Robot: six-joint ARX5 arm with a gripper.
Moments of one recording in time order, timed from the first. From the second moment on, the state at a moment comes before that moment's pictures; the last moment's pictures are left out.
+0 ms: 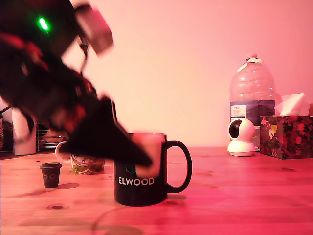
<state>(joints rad) -0.76 1.32 0.54 0.11 0.48 0.41</state>
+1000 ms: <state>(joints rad) -0.65 1.35 0.79 -0.13 0.31 0.14</state>
